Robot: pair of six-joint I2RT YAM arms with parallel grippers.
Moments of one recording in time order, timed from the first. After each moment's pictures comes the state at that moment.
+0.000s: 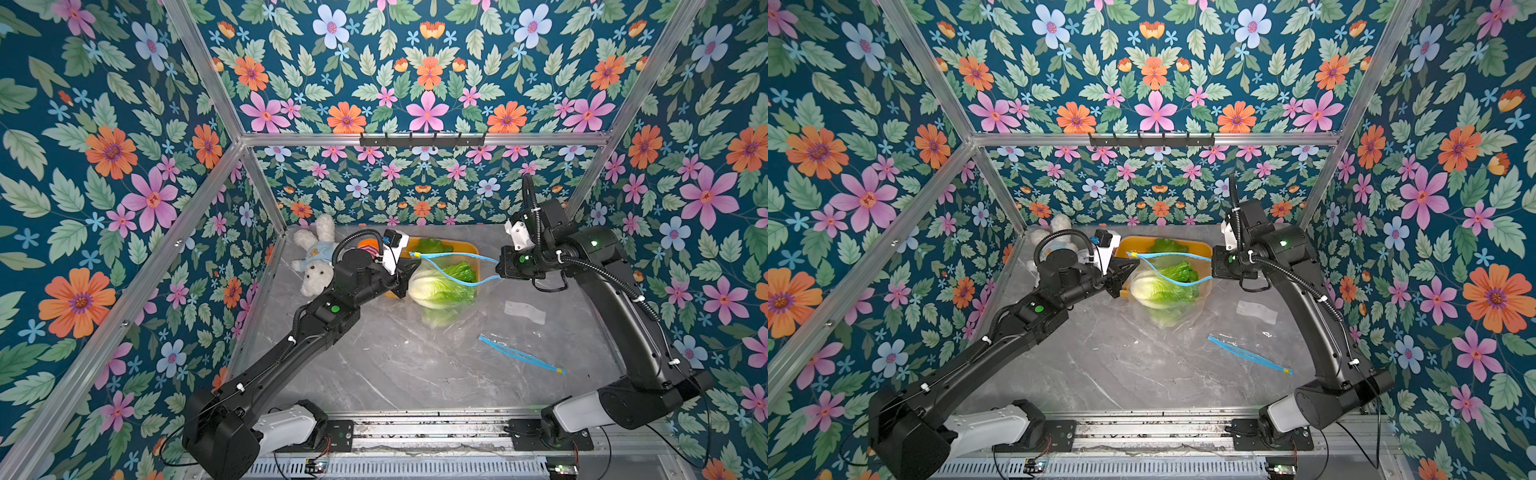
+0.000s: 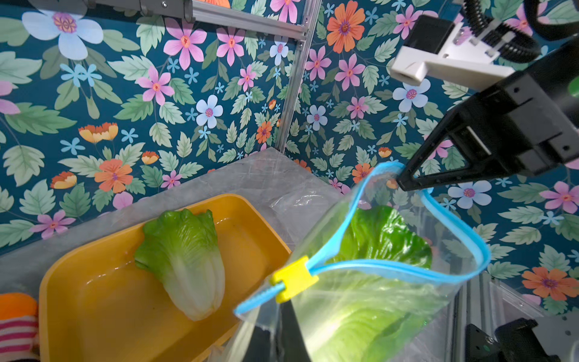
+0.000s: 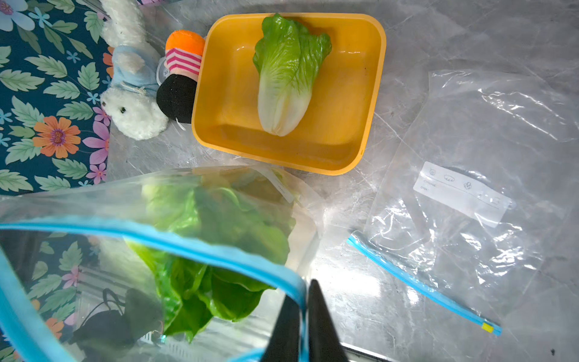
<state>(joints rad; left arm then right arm) -0.64 1.19 1.02 0.02 0.30 -0.18 0.38 1.46 1.88 -1.39 -0.11 0.40</state>
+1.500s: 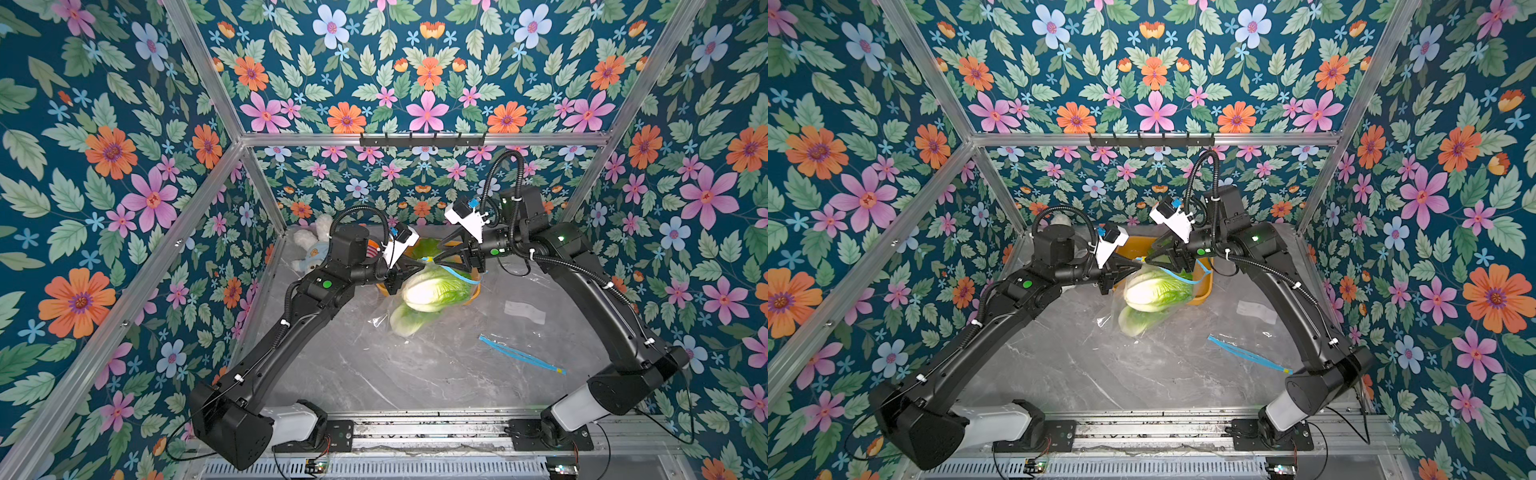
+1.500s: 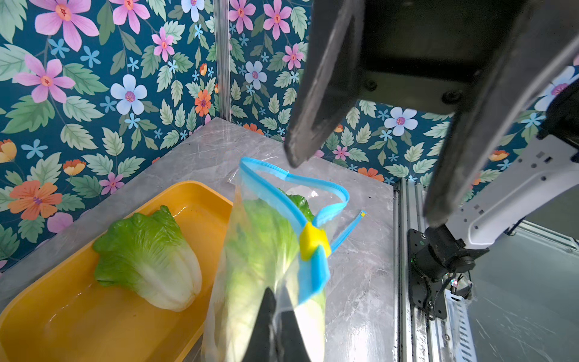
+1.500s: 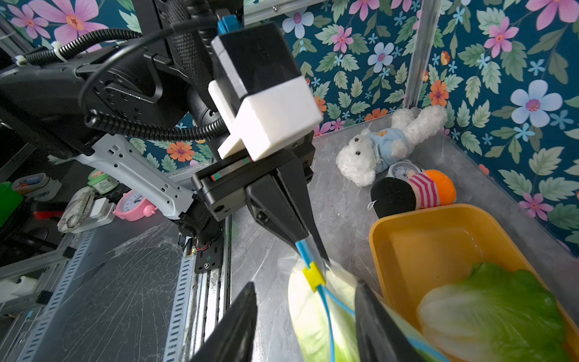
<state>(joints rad) -0.55 1.28 1.29 -0.38 0.66 0.11 0.49 1.58 1.90 -0.92 -0.85 -0.31</state>
